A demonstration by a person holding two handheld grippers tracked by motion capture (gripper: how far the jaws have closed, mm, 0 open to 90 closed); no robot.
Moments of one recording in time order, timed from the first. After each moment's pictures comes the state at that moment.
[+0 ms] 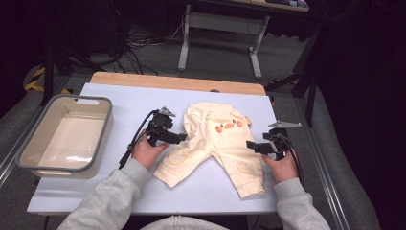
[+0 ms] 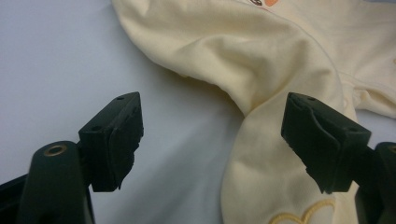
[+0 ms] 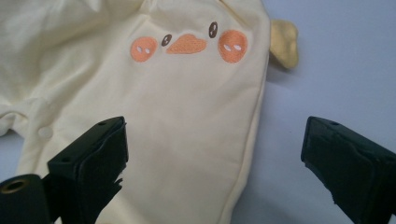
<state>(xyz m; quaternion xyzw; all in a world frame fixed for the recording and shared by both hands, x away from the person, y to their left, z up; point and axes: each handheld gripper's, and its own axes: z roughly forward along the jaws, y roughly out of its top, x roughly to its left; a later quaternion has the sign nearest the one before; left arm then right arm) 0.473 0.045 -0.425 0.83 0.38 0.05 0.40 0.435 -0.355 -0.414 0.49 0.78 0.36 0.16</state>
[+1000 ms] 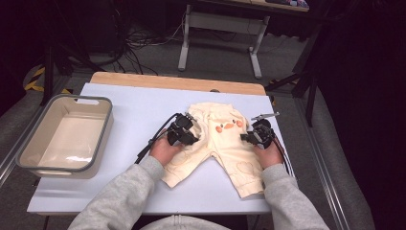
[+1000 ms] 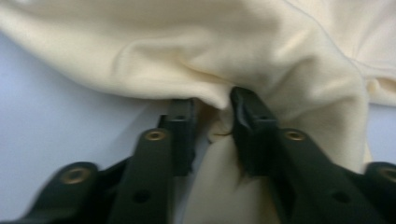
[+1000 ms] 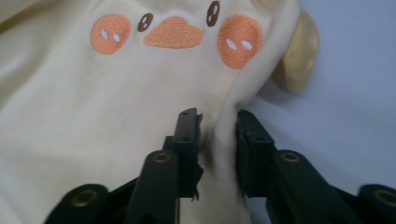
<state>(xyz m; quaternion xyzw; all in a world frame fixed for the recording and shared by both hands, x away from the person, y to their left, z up) 0.486 -0.014 -0.444 0.89 0.33 0.00 0.33 0.481 -0.329 -0.436 0.48 0.82 0.29 0.14</state>
